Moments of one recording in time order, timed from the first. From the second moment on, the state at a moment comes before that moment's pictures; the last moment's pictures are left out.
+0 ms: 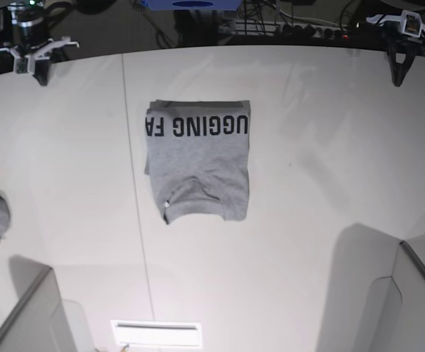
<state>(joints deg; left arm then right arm) 39.4 -8.6 -46.2 74.7 18.4 -31.9 -63.6 -40.3 8.1 31.0 87.9 2.9 23.4 5.8</state>
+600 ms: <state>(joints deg) 50.8 -10.2 -55.9 56.4 27.7 -31.7 -77.1 -60.0 6.4 22.3 88.1 -13.6 23.4 -3.0</state>
